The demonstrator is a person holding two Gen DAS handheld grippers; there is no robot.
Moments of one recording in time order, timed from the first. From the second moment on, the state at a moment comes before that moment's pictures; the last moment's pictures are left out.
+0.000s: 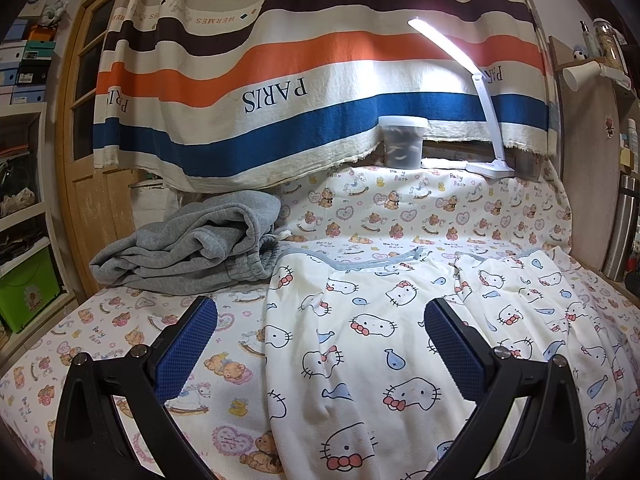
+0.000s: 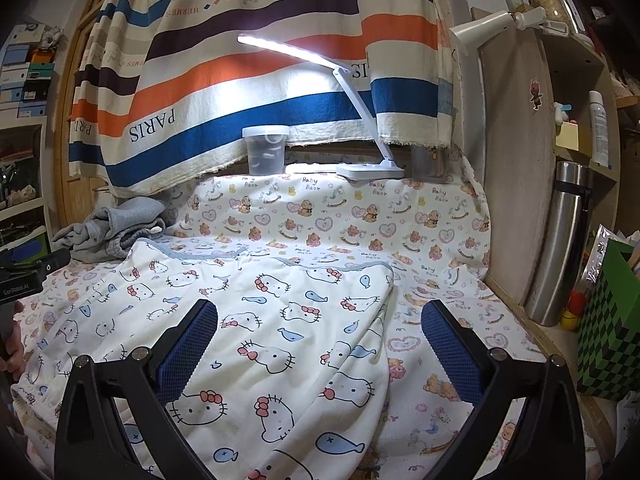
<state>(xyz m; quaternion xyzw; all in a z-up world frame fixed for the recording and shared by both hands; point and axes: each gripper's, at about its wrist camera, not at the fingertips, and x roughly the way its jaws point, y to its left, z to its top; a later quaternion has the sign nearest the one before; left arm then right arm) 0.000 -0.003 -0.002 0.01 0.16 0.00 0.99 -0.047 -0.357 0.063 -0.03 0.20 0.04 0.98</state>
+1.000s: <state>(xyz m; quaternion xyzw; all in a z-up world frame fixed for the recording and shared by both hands) 0.000 -0.003 -0.001 0.01 0.16 0.00 0.99 -0.046 -0.356 0.060 -0.04 0.20 0.03 0.98</state>
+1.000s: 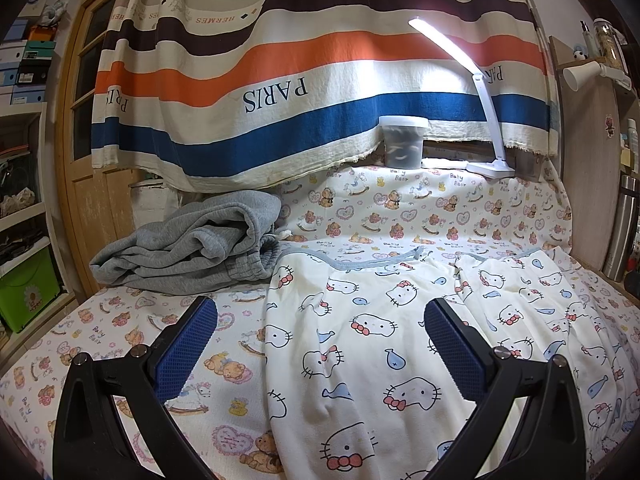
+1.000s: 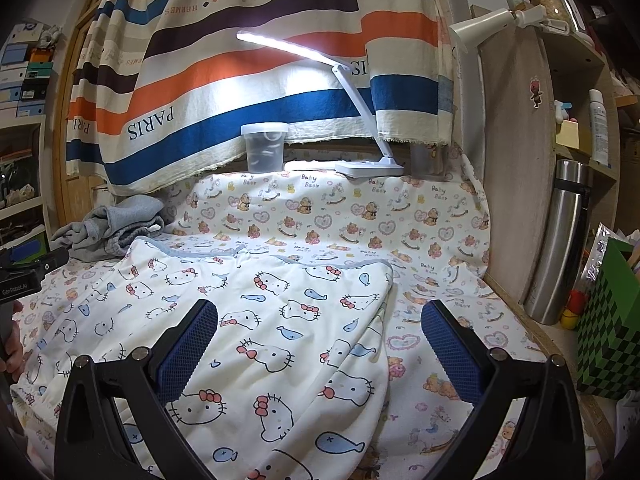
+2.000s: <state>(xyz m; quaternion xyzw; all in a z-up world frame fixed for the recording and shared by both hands) 0.000 -0.003 -0.001 0.00 0.16 0.00 0.99 -0.046 -0.356 0.060 -0.04 0.20 0.03 0.98</state>
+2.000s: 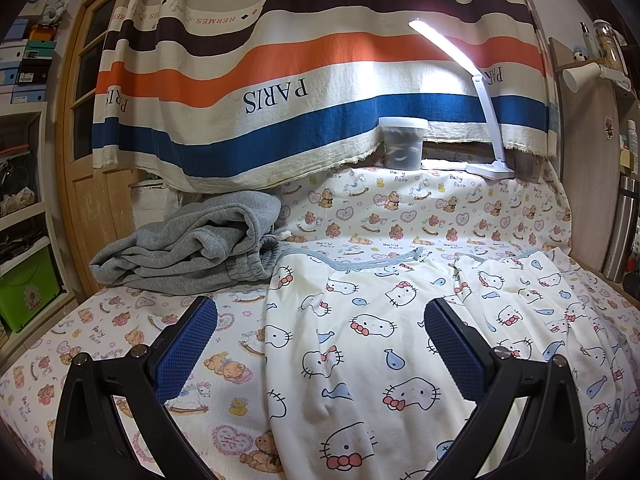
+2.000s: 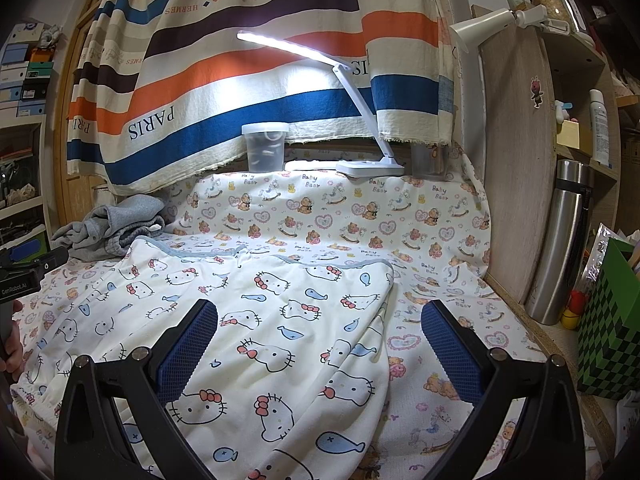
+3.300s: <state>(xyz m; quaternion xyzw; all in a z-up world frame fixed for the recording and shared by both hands) -0.052 0.010 0.010 -0.02 0.17 0.01 0.98 -0.110 -0.324 0.081 -0.07 0.14 -0.03 0.99</state>
